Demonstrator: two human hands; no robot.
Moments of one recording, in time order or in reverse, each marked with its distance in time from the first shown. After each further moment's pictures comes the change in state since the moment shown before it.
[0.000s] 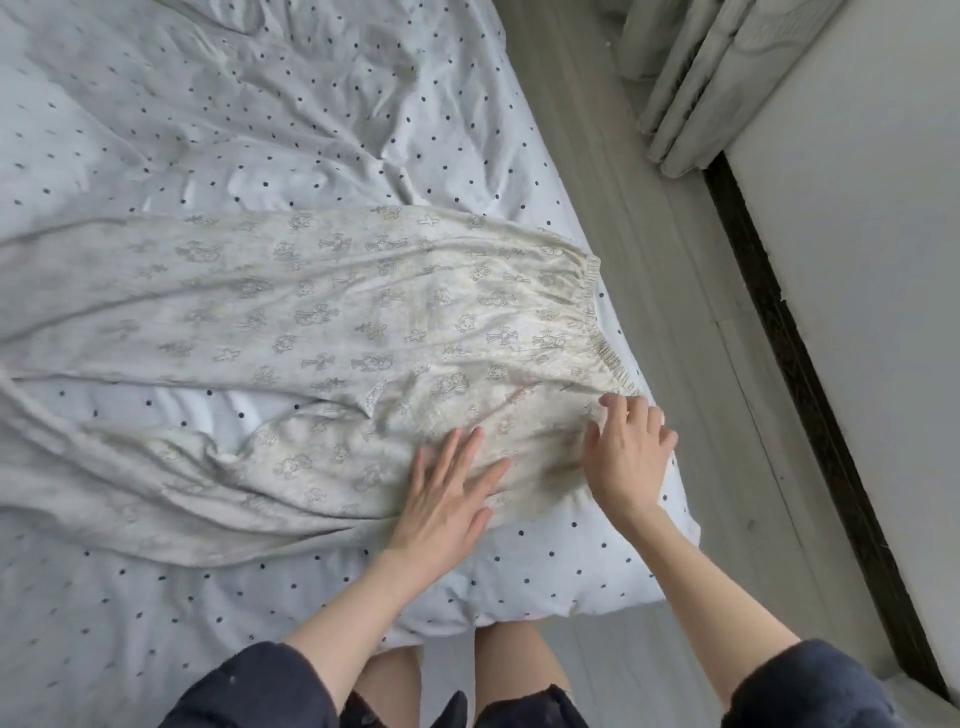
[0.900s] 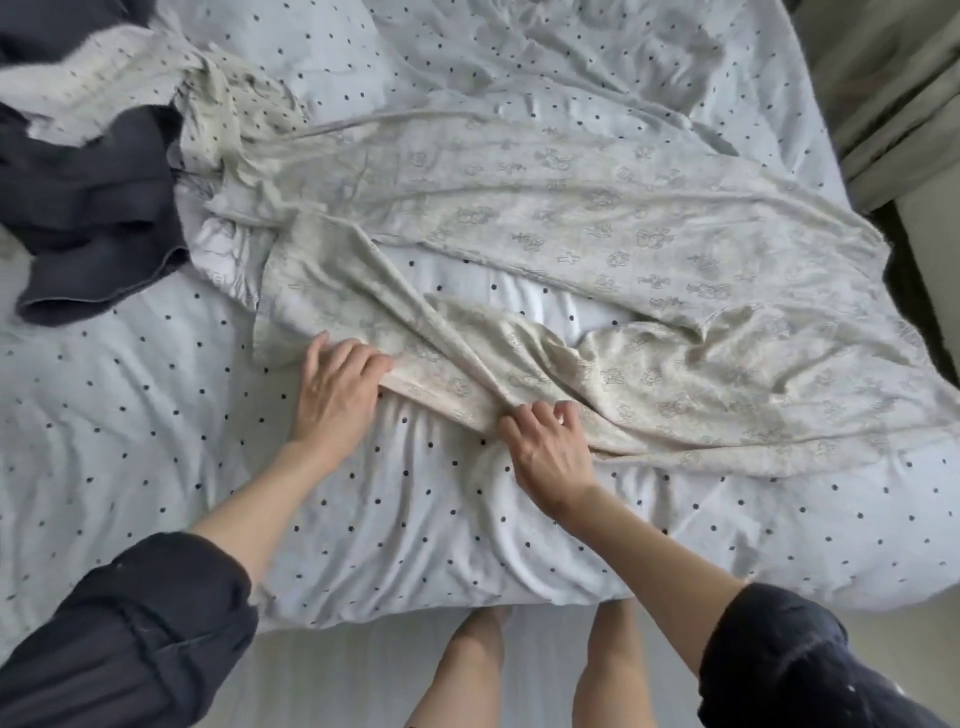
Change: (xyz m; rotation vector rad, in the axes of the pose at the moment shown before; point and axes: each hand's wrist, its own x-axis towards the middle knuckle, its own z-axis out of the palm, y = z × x) left_hand -0.236 -0.360 -0.009 0.219 0.641 -0.279; right_hand -0.212 -0.329 0.104 -0.334 -0.014 -0.925
